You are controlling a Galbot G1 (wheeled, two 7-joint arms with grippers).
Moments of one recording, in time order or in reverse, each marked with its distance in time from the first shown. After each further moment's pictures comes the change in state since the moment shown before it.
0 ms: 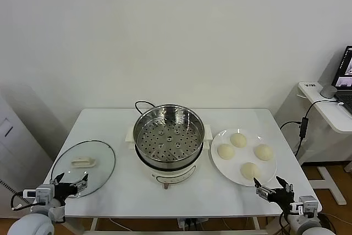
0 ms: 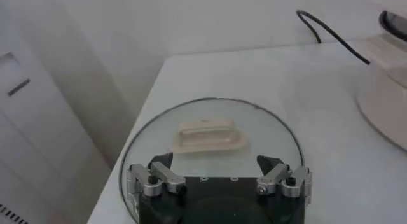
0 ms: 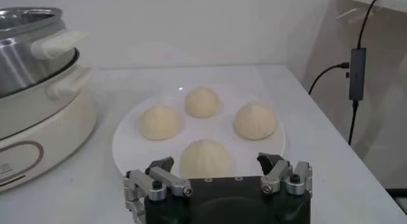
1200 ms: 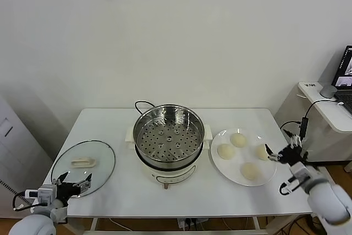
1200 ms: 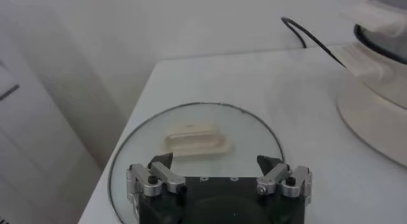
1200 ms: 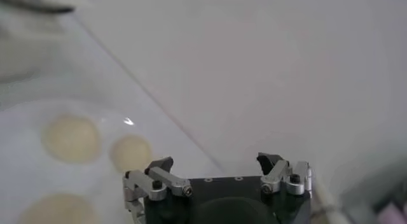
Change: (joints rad) left arm 0.014 -0.008 0.002 -0.050 0.008 0.024 0.004; right arm 0.493 -0.246 -0.170 -0.302 -0.851 0.228 -0.332
